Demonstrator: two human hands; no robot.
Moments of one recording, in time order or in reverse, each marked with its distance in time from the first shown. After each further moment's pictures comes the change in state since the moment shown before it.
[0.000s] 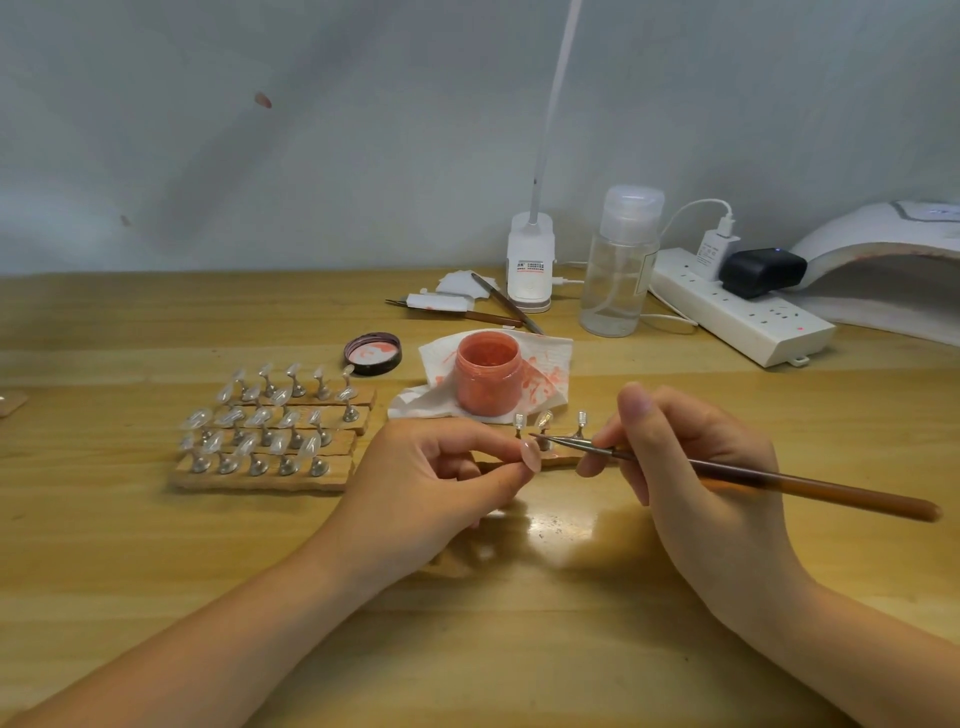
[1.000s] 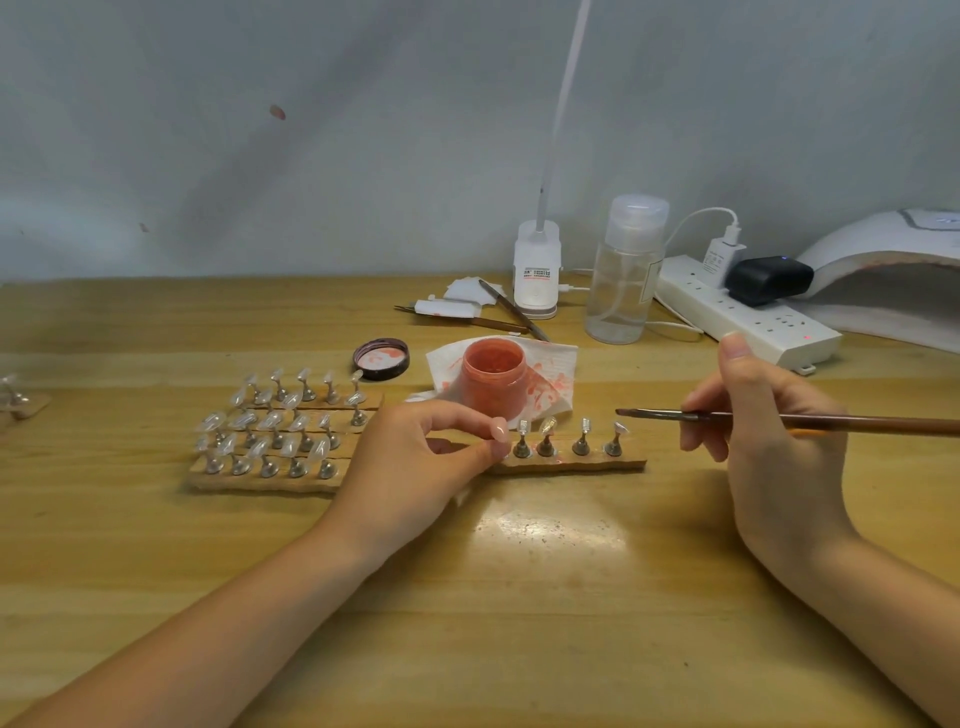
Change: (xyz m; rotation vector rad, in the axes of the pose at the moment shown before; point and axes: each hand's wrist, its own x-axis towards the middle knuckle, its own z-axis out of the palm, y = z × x) left_hand 0.015 -0.007 -0.007 0.136 0.168 -0.116; right_hand 0.023 0.005 -0.030 -0.118 0.268 0.080
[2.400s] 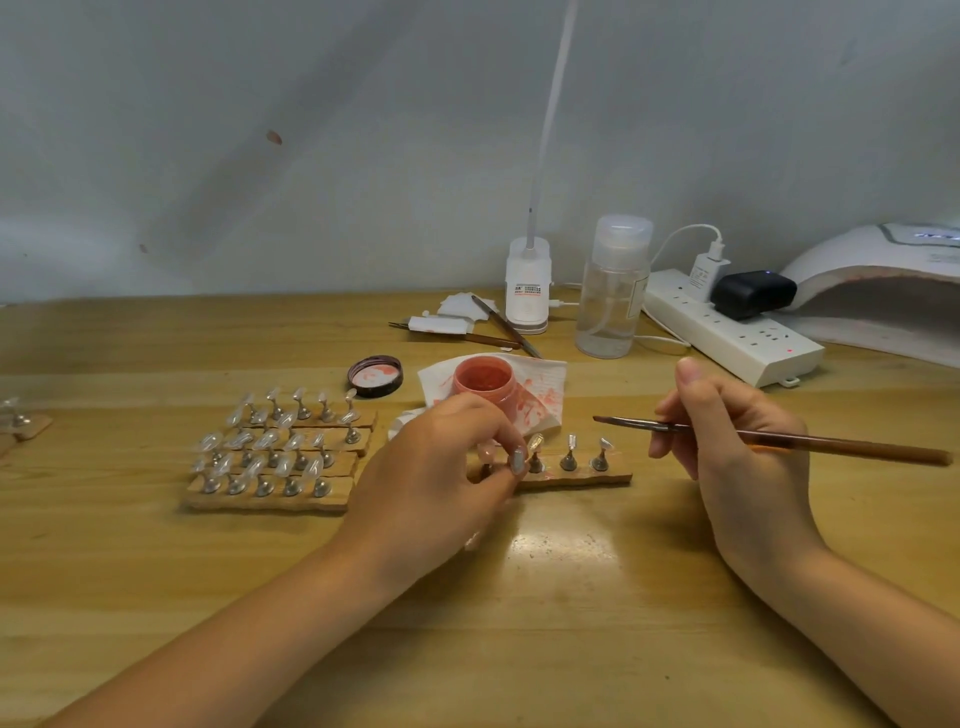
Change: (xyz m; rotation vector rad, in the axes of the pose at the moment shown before) left_hand -0.003 0.015 0.008 0.499 -0.086 0.397; right_hand 0.002 0.001 -0.001 0.025 -0.052 0.044
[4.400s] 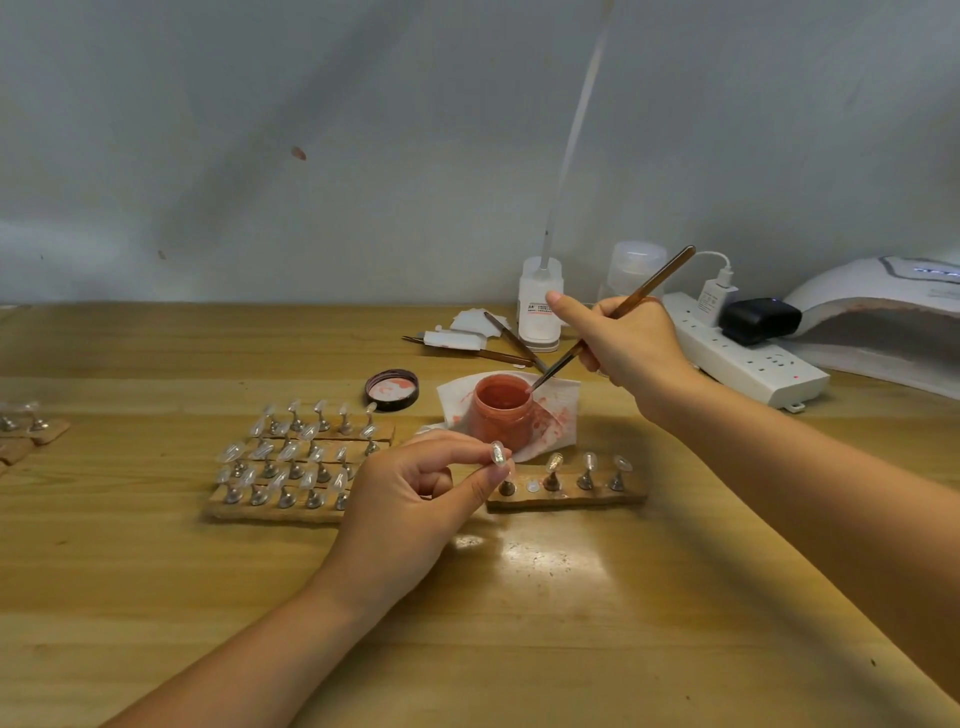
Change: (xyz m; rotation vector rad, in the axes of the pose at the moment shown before) left_hand -0.016 -0.020 -0.005 -0.571 0.191 -0.143; right_hand 0.094 -0.001 0.063 -0.360 -0.114 0.172
